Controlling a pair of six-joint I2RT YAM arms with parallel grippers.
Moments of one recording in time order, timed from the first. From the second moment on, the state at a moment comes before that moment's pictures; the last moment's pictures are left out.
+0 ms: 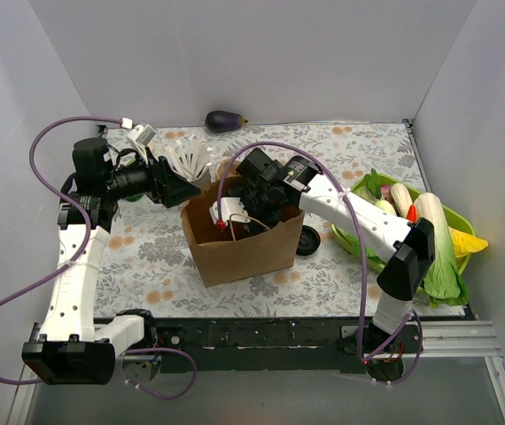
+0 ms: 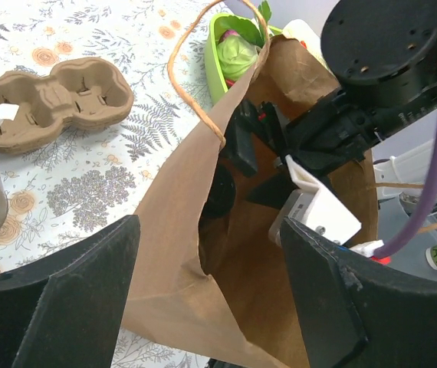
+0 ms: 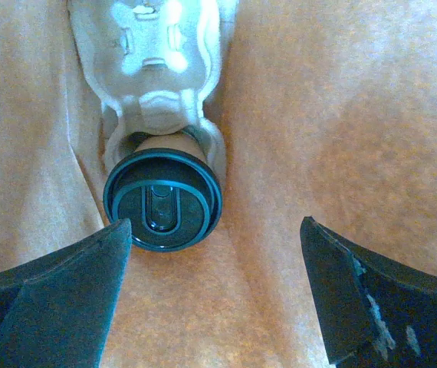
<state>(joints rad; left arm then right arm) -0.01 1.08 1.27 -0.62 1.00 -0.13 0.94 1.76 1.77 -1.15 -0.23 -1.04</state>
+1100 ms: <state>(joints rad) -0.01 1.18 1.54 -0.52 0.85 -0.16 0.95 1.50 1.92 -1.04 -0.17 -0.98</state>
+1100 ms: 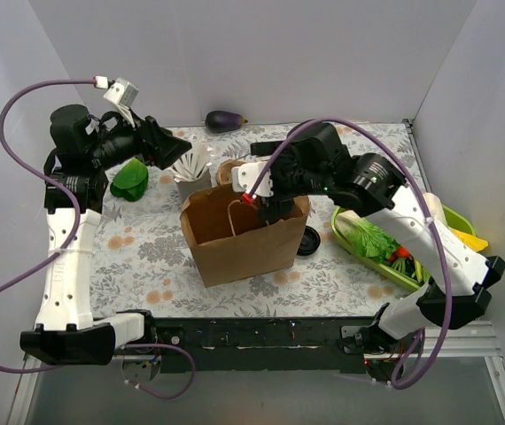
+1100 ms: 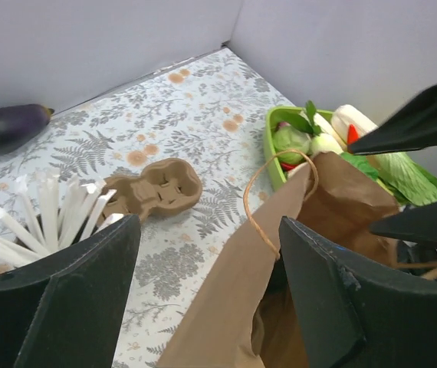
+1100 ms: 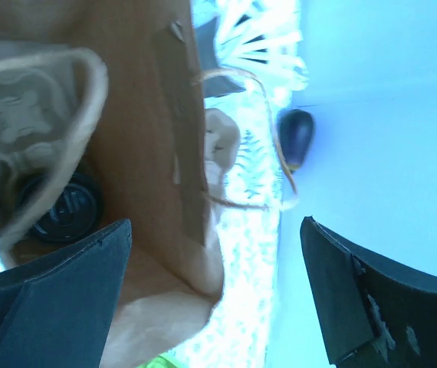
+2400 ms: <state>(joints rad) 0.08 1.73 1.74 -0.66 0.44 0.03 0.69 1.33 1.53 -0.42 0.00 -0.57</state>
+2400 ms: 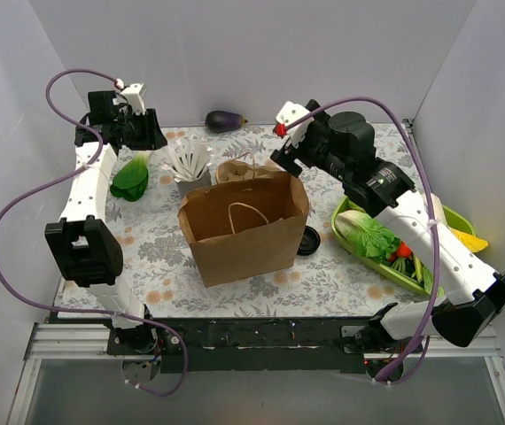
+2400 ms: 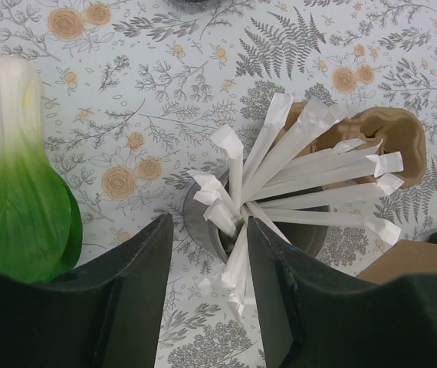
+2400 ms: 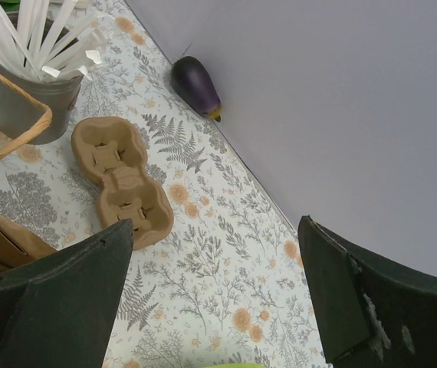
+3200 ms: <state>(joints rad) 0.08 1.79 1.74 -0.66 0.51 0.01 0.67 1.33 1.51 -0.39 -0.01 -0.56</state>
